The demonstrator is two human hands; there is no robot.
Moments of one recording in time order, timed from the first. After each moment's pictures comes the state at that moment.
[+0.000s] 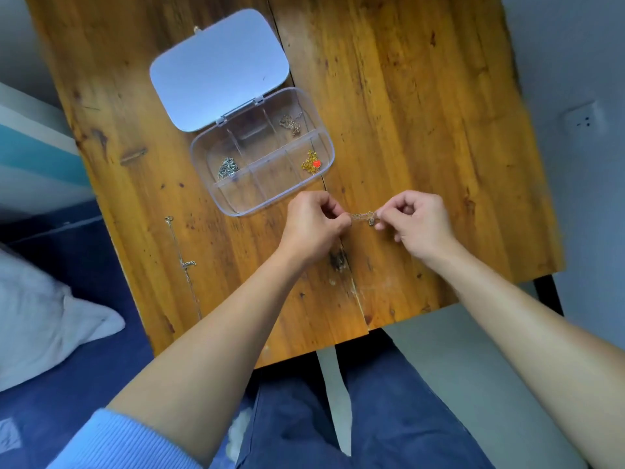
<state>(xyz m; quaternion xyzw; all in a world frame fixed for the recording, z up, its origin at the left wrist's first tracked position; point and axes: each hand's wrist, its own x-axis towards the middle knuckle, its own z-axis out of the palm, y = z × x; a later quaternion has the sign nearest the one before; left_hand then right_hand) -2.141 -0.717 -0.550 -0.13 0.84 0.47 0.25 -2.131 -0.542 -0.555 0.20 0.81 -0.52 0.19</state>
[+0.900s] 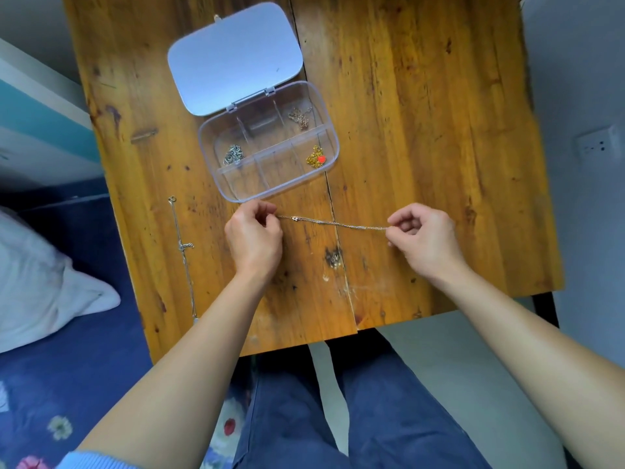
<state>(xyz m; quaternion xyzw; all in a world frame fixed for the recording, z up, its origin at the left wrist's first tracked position) -2.105 -0.759 -0.557 -0.35 0.86 0.38 0.05 -2.117 -0.521 -0.553 0.14 0.87 -0.42 0.20</state>
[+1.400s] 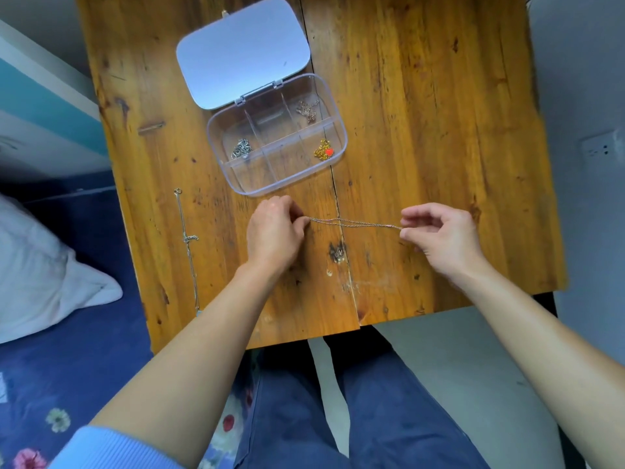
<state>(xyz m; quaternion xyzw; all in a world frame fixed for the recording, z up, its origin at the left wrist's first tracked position) -2.104 -0.754 -0.561 -0.16 0.94 0.29 0.14 -2.113 -0.508 -0.544 0.18 0.82 -0.49 0.22</state>
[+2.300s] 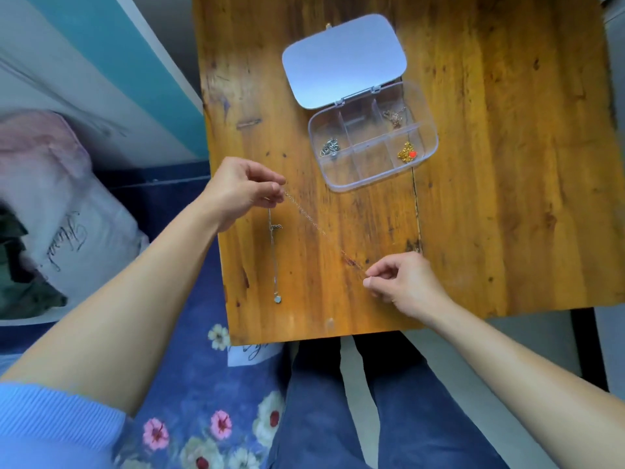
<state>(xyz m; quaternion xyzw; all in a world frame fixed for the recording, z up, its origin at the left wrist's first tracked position) -2.119 -0.940 -0.509 -0.22 0.78 0.54 0.23 -2.044 -0.654 -0.537 0.09 0.83 -0.40 0.38</state>
